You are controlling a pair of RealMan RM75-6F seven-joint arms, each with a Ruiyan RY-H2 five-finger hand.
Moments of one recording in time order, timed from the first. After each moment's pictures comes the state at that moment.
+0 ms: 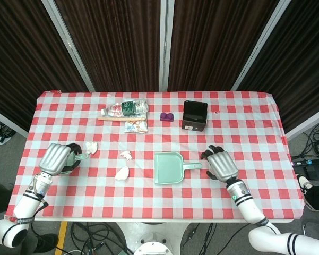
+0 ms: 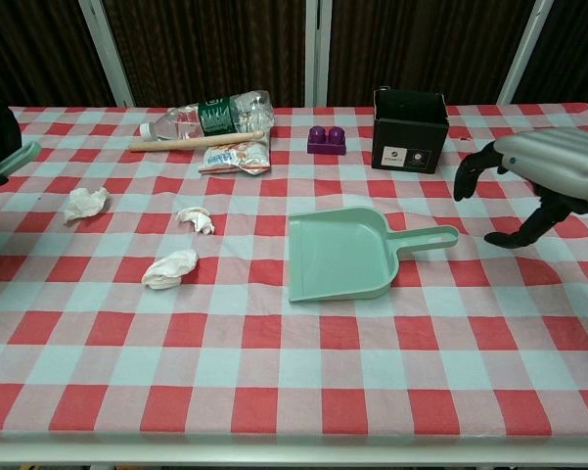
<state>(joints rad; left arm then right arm) -0.48 -1.36 -0.02 -1.35 1.44 1.20 -0.05 0.52 -1.48 0.16 -1.56 -1.23 0.97 -0.49</state>
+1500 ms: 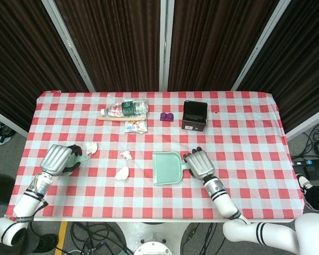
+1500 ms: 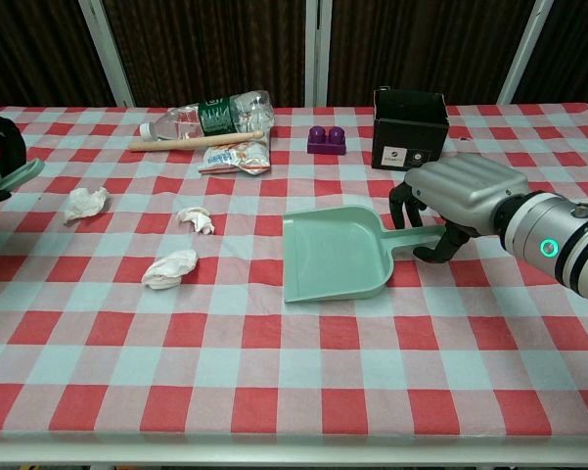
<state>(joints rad) -0.48 -1.38 -0.04 -1.28 1.47 1.15 -0.10 0.68 -1.68 0.14 -1.43 -1.06 0.99 -0.69</state>
